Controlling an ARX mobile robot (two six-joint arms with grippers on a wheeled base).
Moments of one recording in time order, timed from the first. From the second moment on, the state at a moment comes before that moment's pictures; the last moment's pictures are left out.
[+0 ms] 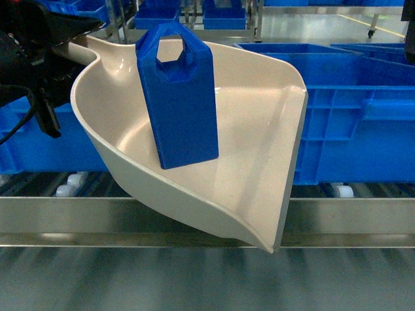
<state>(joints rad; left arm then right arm) -0.10 1.76 0.67 1.28 0.33 -1.38 0.72 1.16 0.60 0.48 0.99 -0.04</state>
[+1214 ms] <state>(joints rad) -0.10 1.76 0.67 1.28 0.33 -1.38 0.72 1.16 0.60 0.48 0.99 -0.04</state>
